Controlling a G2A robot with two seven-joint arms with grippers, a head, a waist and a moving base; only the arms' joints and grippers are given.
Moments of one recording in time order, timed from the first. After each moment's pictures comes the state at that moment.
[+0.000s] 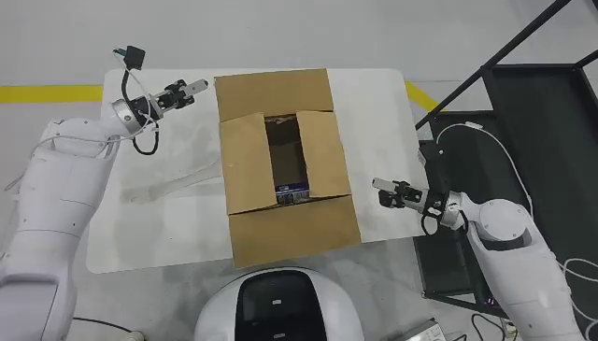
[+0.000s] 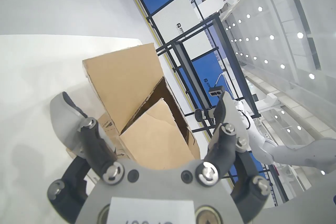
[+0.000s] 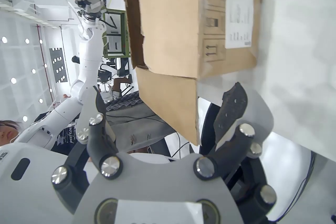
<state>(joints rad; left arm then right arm) 0.63 -1.11 -1.07 -0.87 -0.12 -0.65 -0.82 -1.64 -0.98 1.66 -1.66 0.22 -0.19 1.05</state>
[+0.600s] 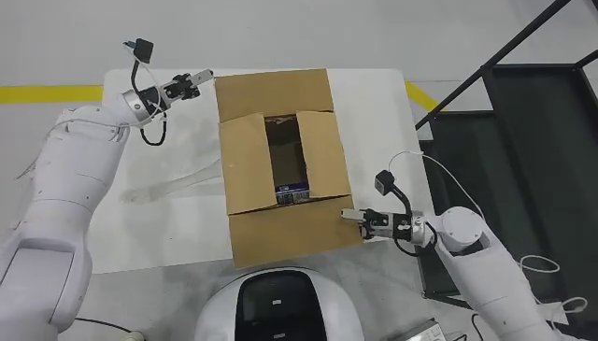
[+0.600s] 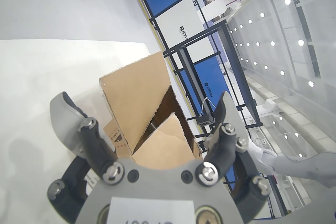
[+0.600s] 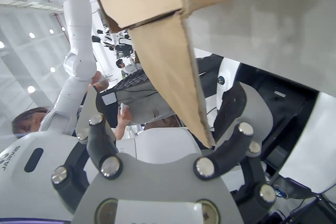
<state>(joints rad) 0.44 -1.22 -0.93 -0.52 -0.21 -0.75 -0.84 -1.58 -1.00 1.43 -1.59 0.38 -0.13 1.15</state>
